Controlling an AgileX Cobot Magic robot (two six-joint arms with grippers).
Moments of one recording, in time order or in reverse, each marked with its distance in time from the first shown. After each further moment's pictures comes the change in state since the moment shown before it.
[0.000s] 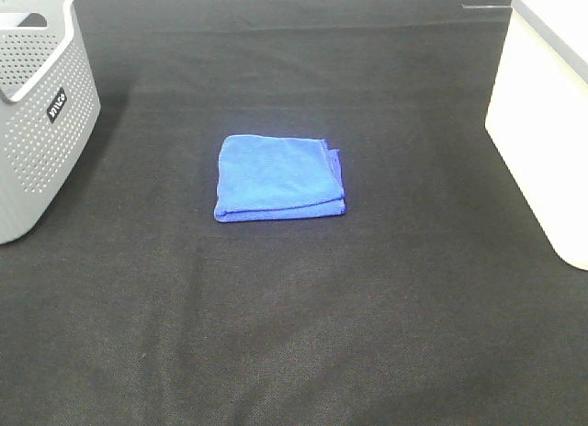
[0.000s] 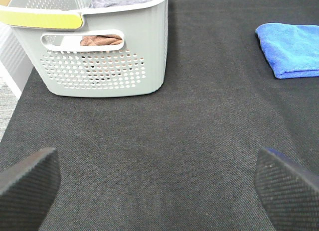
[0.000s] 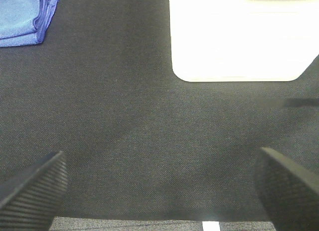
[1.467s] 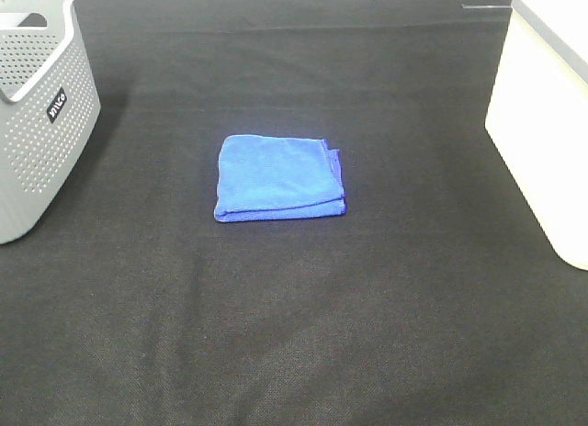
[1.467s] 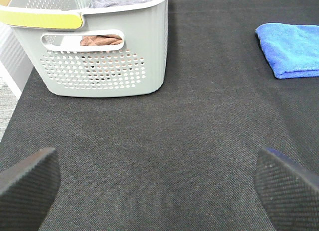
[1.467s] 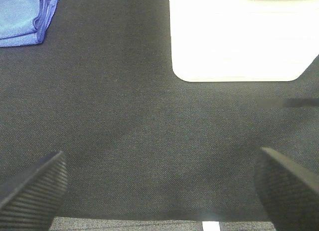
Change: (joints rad) left arm 0.000 0.000 0.000 0.000 0.000 0.000; right arm 0.000 0.000 0.000 0.001 0.000 0.000
